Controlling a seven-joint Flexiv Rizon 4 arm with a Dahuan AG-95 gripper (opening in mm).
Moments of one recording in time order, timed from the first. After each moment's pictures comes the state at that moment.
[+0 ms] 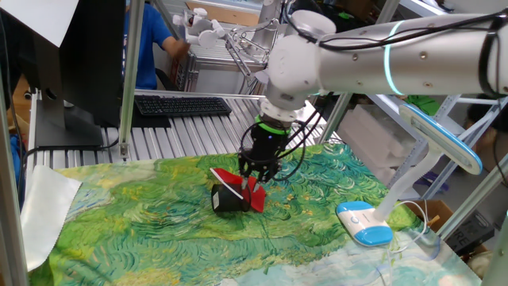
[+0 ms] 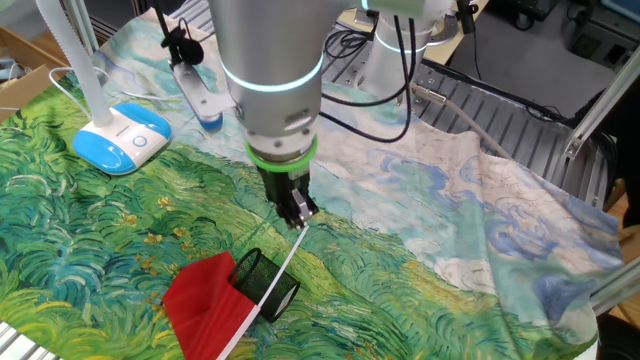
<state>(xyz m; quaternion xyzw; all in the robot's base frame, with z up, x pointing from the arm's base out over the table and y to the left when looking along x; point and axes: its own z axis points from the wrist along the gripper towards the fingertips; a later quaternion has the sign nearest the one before) 0.574 0.056 0.147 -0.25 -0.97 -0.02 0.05</state>
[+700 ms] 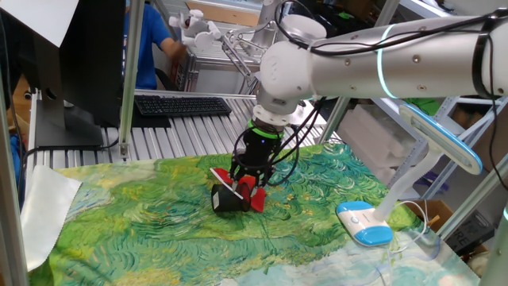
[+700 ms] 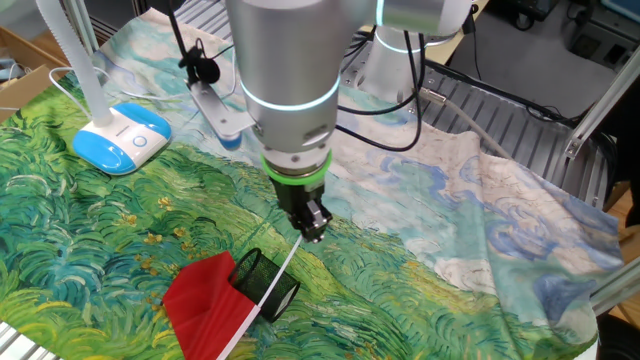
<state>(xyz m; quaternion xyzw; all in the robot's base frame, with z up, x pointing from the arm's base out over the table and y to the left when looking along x) 0.567 0.076 0.135 -0.22 -0.97 -0.02 0.05</state>
